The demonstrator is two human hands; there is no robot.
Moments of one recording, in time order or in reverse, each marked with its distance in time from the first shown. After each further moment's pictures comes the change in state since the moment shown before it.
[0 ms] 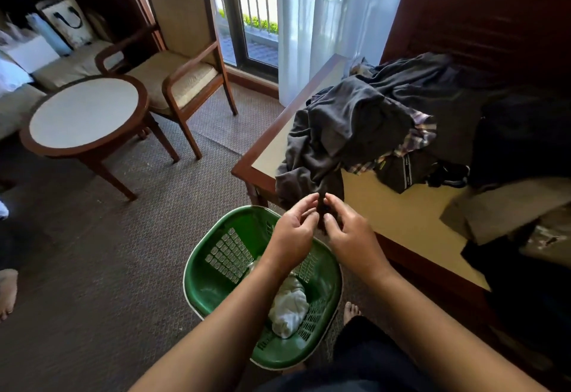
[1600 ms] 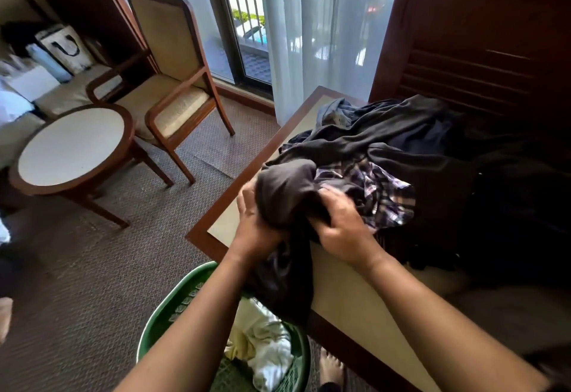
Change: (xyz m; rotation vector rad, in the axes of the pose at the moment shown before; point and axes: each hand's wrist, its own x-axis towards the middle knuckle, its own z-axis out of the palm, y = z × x) left_hand 0.201 0.063 0.026 0.532 0.252 0.176; right_hand 0.217 0.036 -0.118 -0.084 -0.109 -0.210
